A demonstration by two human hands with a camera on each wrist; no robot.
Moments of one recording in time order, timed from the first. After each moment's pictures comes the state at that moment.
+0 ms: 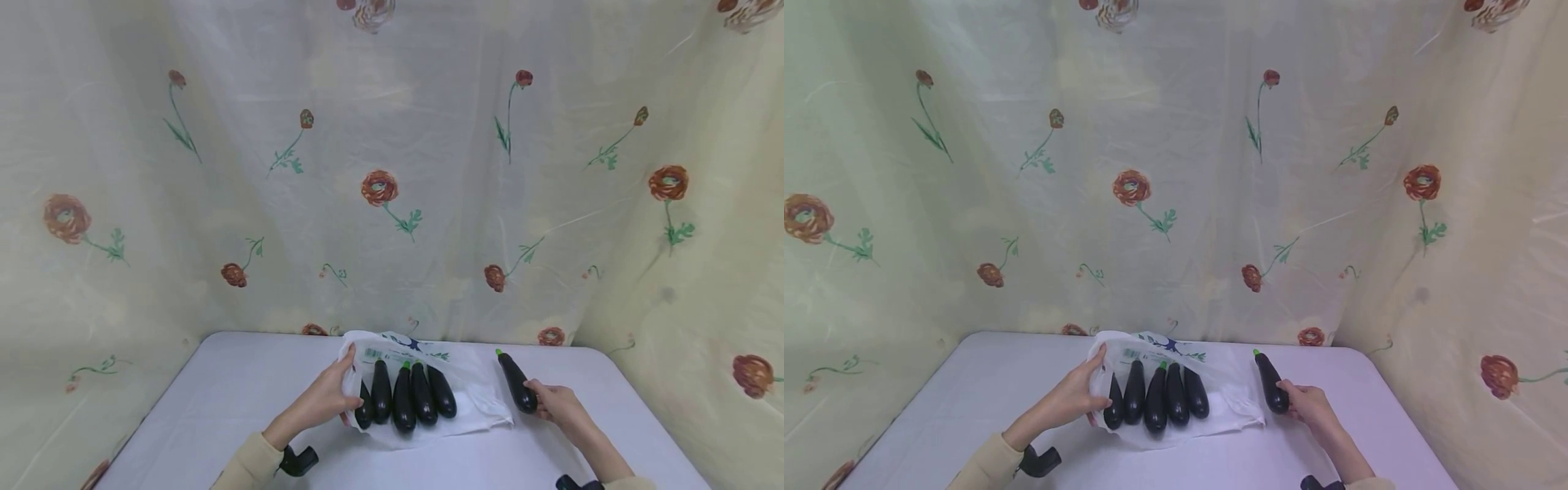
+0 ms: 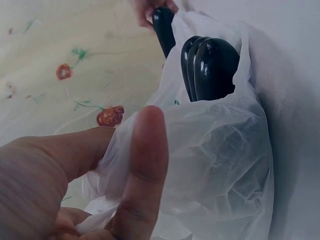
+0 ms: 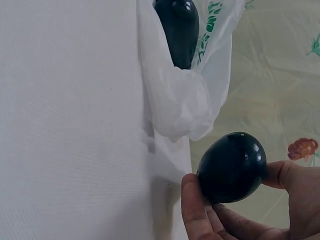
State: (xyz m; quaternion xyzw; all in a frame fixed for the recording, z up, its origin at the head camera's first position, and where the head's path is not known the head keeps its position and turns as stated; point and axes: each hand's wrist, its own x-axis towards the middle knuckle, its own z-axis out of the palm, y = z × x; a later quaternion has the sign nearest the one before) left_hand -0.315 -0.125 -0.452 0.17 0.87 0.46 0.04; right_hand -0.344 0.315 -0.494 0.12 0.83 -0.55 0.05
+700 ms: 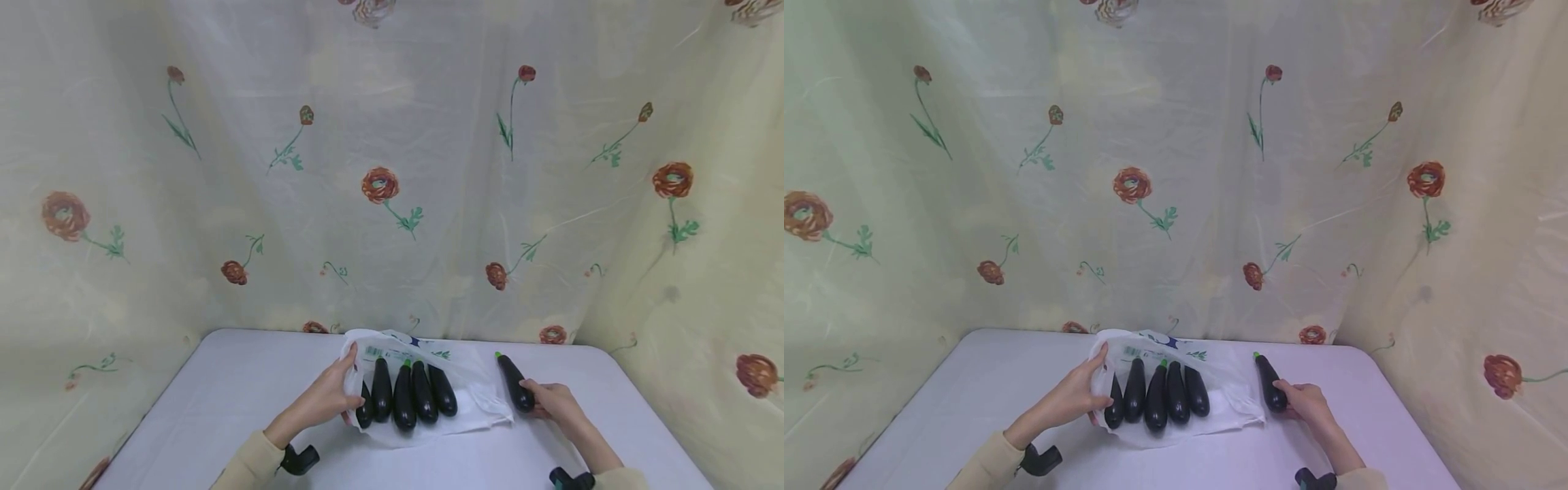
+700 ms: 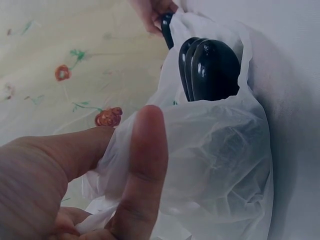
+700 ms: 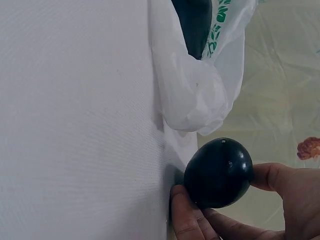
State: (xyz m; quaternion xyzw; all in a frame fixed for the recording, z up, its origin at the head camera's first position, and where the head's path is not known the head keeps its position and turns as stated) left_hand -0.314 -0.123 -0.454 0.16 0.87 0.46 0.04; right_hand -0.351 0.314 -0.503 0.11 0.84 -0.53 0.04
